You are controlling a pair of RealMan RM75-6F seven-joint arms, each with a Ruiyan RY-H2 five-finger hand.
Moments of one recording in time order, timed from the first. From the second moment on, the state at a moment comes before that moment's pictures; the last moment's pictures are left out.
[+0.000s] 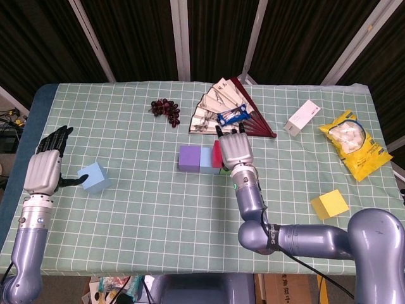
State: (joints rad) left arm -0.46 -1.17 -0.27 -1.94 0.95 1.35 0.34; right arm 1.24 -1.51 0.34 -1.65 -0.13 1.21 -1.01
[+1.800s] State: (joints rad) left arm -0.46 -1.16 -0.27 -1.95 0.94 1.35 0.34; right arm 1.22 -1.51 0.35 -1.68 -0.13 1.22 -1.00
